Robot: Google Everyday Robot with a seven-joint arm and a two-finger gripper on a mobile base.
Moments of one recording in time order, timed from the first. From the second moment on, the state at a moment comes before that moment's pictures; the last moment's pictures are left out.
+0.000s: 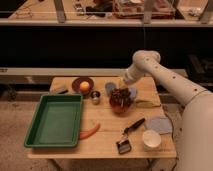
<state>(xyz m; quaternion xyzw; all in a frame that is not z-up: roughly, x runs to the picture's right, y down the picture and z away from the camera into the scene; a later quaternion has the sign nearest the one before) 0.117 -0.032 0.864 0.00 -0.29 -0.75 0.60</state>
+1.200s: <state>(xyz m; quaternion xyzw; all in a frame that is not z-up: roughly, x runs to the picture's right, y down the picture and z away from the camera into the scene) 0.118 -0.111 0.813 0.12 -0.30 -0.75 0.58</state>
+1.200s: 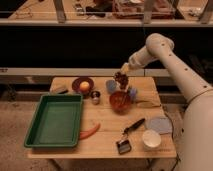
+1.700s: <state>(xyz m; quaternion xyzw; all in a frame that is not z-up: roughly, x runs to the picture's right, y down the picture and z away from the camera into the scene) 0.049 -0.132 0.820 0.17 -0.34 -0.75 0.55</state>
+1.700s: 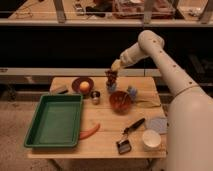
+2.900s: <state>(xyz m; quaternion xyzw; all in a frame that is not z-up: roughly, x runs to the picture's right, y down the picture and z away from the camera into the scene) -0.053 -0.153 0.829 0.26 -0.33 -0.76 0.50</state>
